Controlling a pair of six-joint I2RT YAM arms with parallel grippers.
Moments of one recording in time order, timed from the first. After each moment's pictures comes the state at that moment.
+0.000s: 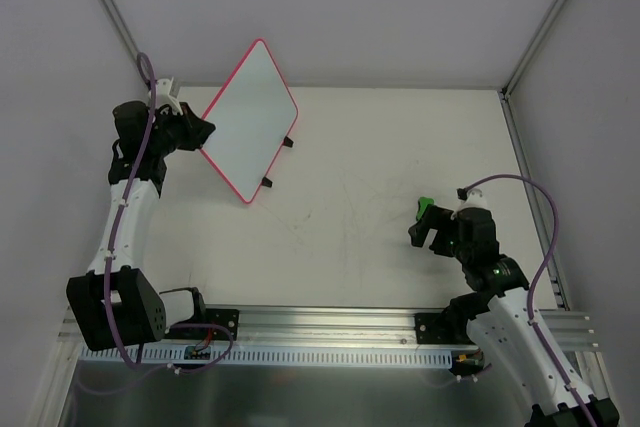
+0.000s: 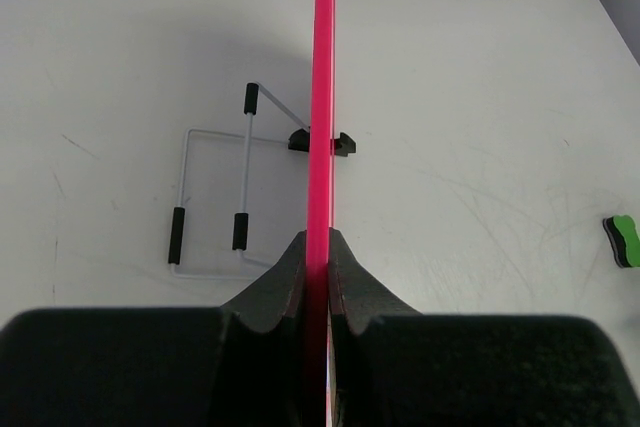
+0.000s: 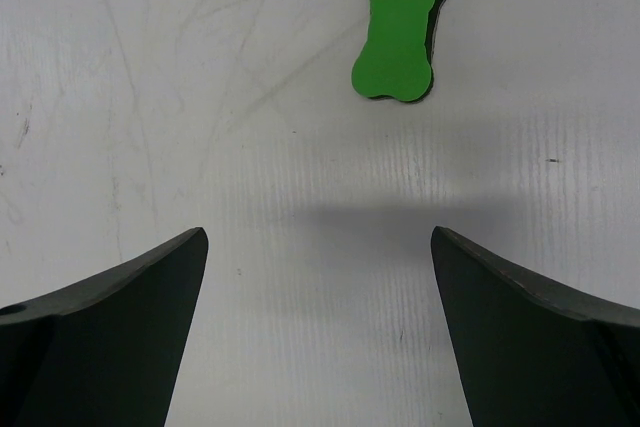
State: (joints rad) left arm 0.17 1.22 1.00 -0.13 0.58 -0.13; right arm 0.28 0.52 0.39 -0.53 0.02 0.46
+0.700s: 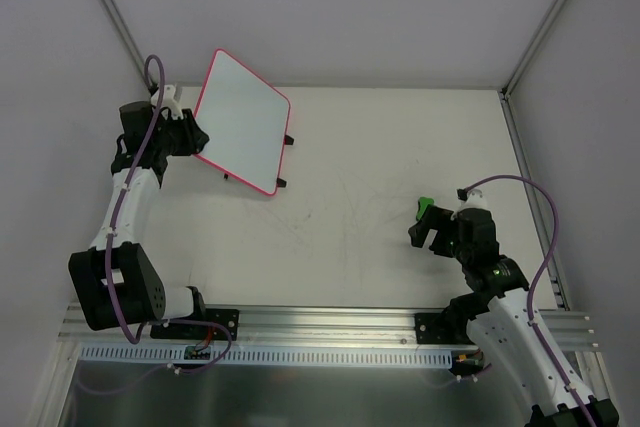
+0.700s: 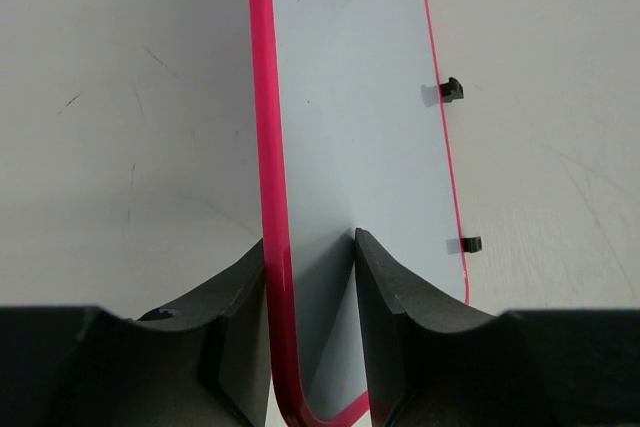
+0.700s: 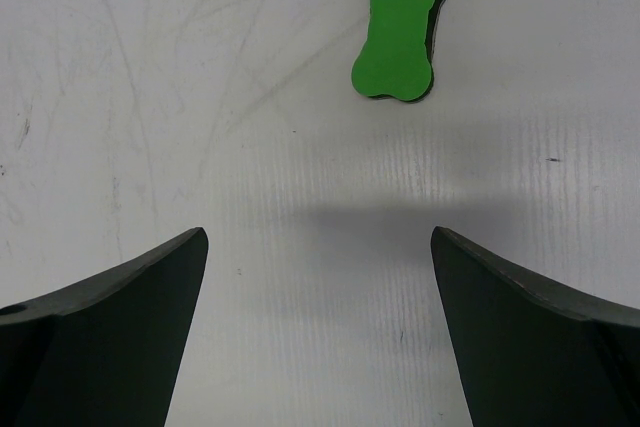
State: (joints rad) left arm 0.18 1.33 1.03 -0.23 0.42 -0.05; right arm 0.28 0.51 0.38 -0.53 0.02 0.46
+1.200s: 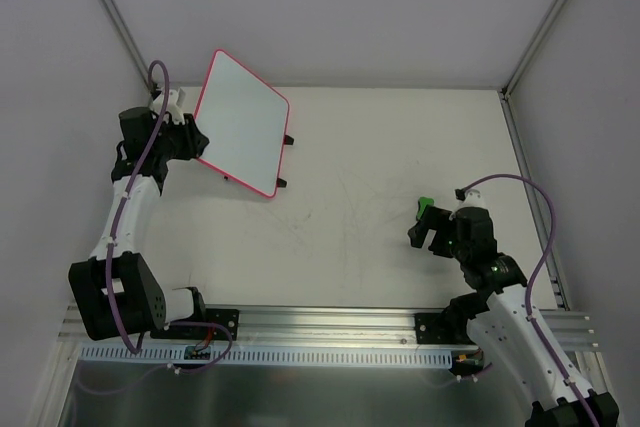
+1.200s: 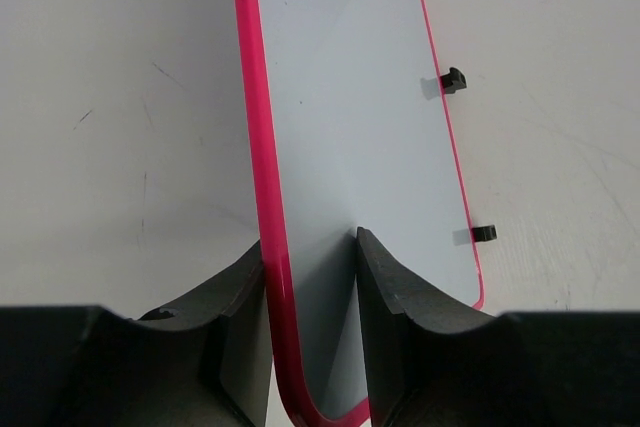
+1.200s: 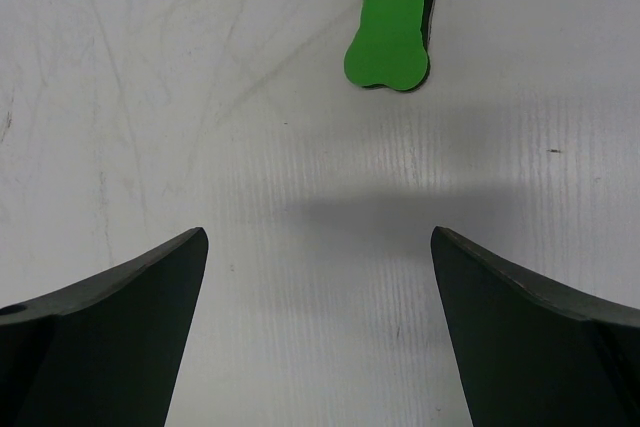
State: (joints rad) left arm 0.18 1.28 0.98 -0.20 0.42 0.03; right arm 0.28 0.55 0.38 -0.53 0.02 0.46
